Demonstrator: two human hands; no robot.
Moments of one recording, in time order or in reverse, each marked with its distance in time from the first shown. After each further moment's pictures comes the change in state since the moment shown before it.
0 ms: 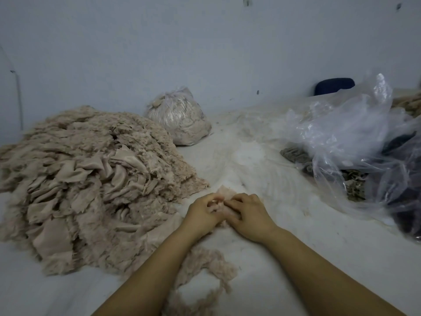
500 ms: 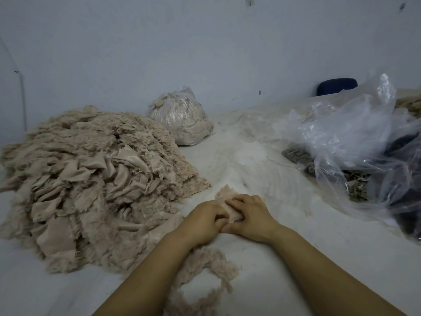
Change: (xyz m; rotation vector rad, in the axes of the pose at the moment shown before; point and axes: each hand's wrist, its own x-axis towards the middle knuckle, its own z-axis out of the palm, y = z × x) left_hand -0.011 0.007 -0.012 0.681 -0.169 0.375; right_hand -0.002 0.004 -0.004 0.107 -0.098 0.009
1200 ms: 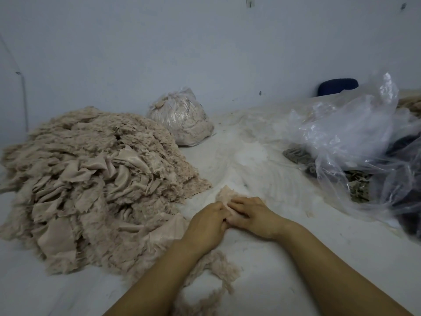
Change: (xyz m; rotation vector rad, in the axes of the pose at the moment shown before) left_hand 0.000 0.005 0.019 0.021 0.154 0.025; right_hand -0.004 0.002 -0.017 0.039 -0.182 -0.006
